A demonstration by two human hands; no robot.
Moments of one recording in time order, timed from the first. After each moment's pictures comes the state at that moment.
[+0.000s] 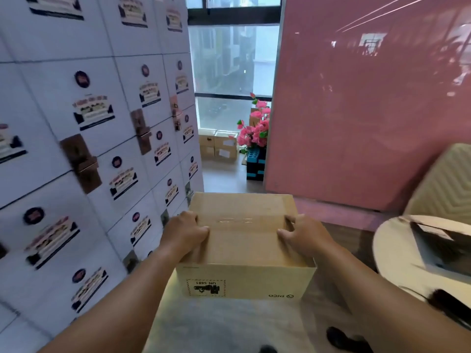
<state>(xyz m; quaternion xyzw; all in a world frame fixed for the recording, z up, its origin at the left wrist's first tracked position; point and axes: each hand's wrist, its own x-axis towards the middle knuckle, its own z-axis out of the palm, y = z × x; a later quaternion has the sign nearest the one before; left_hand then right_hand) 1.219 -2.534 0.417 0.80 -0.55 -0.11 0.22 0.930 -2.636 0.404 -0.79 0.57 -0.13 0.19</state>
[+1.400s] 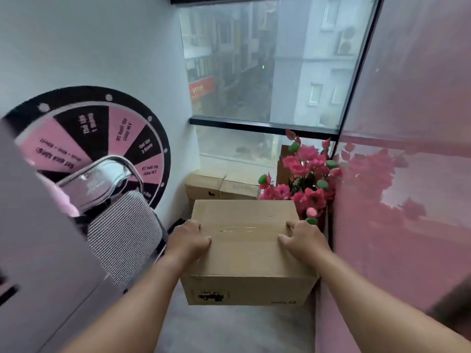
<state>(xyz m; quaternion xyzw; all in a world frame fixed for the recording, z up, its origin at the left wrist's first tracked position) 1.636 -3.667 0.394 0.83 -0.51 -0.13 0.19 1.365 -3.776 0.389 -0.76 0.59 -0.13 0.24</state>
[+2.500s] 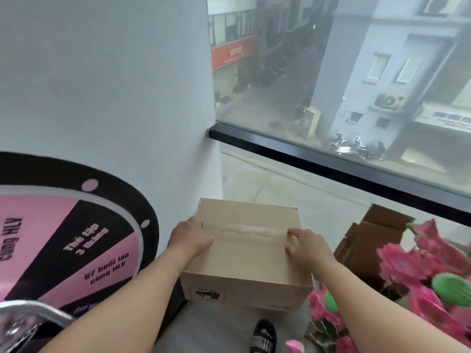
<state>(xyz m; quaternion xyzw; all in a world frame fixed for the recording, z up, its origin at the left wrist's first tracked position) 2.037 -4.289 0.318 0.88 -0.41 -0.19 0.14 1.770 -4.433 0.304 -0.80 0.53 0.00 0.27</state>
